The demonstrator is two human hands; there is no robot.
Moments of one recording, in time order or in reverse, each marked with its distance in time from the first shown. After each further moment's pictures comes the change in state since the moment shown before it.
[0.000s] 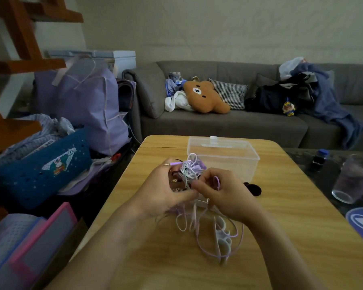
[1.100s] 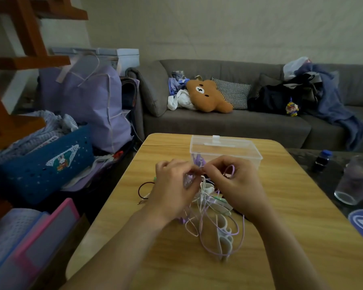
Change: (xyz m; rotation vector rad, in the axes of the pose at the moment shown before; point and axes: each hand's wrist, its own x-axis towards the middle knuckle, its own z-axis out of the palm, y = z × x) left_hand 0.001 -0.002 0.028 0.520 0.343 0.376; right_hand -0.006 -0.019 -0.006 0.123 0.227 -0.121
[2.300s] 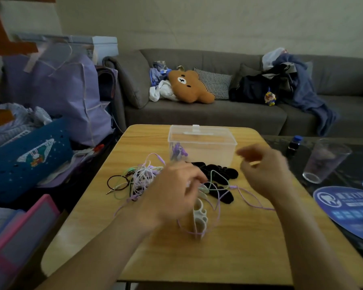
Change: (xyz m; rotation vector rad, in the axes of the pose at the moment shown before) left_hand -0.012 0.040 0.008 -0.030 -0.319 0.146; right_hand -0.021 0.039 -0.089 -0.515 0.191 0.240
